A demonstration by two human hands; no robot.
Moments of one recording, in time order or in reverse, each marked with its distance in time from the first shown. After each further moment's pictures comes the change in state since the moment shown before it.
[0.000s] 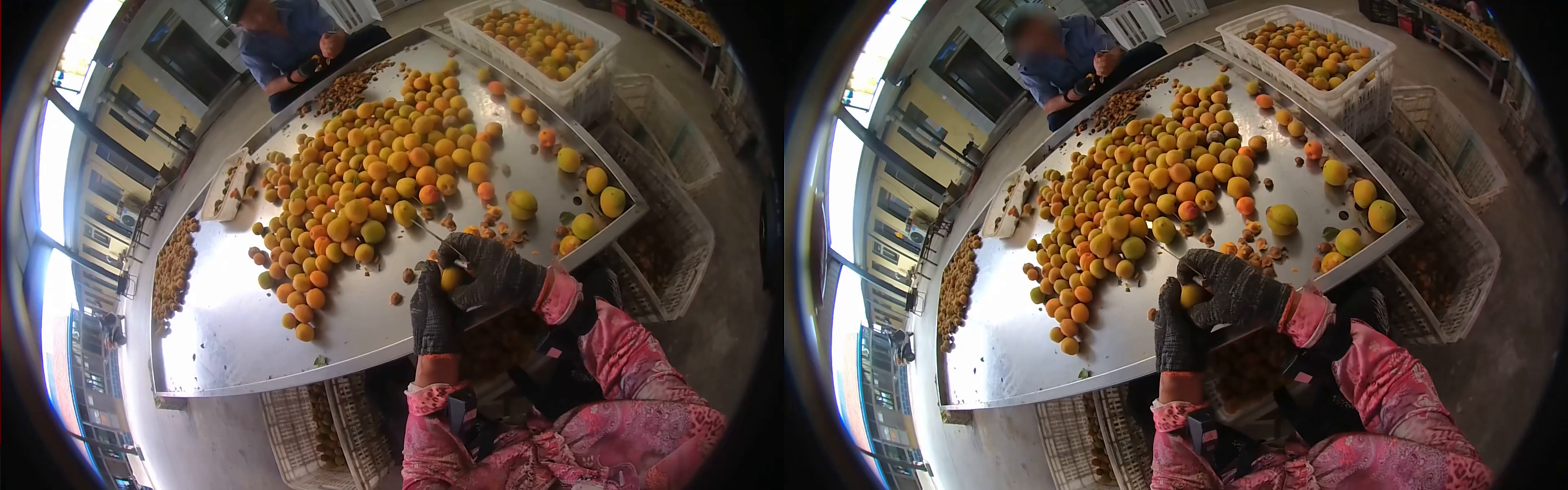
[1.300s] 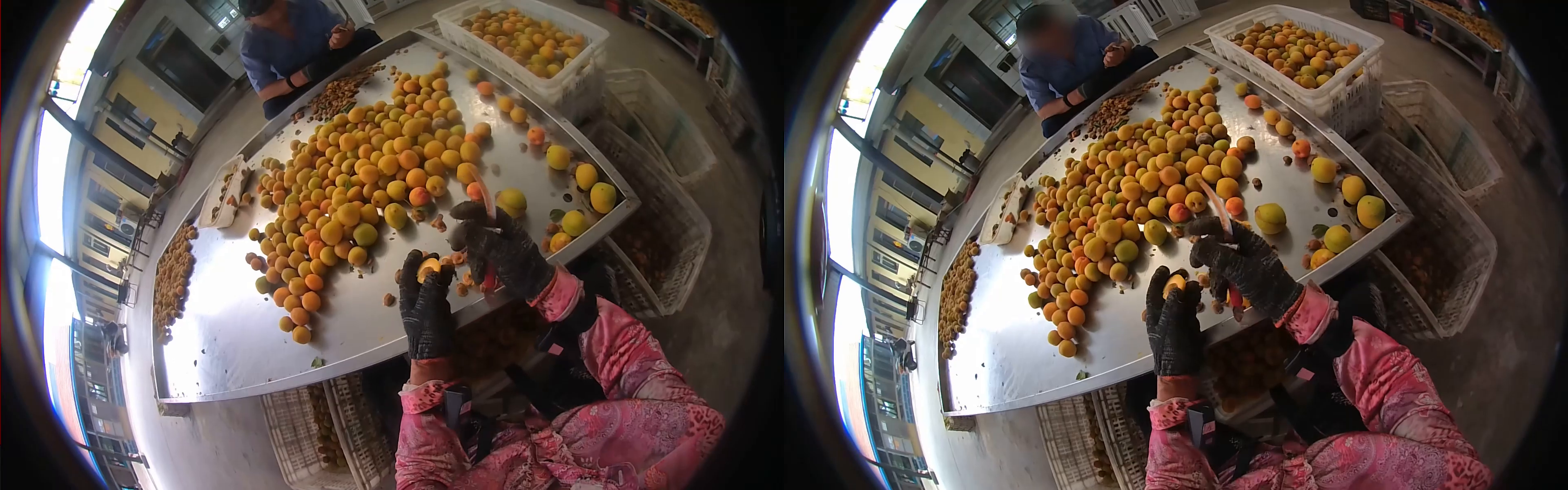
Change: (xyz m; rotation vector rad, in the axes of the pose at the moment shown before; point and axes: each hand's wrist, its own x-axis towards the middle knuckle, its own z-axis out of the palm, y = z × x) left_hand -0.001 -0.017 -0.007 0.301 -0.173 0.571; right_hand -0.018 -0.009 -0.010 0.866 0.420 0.235
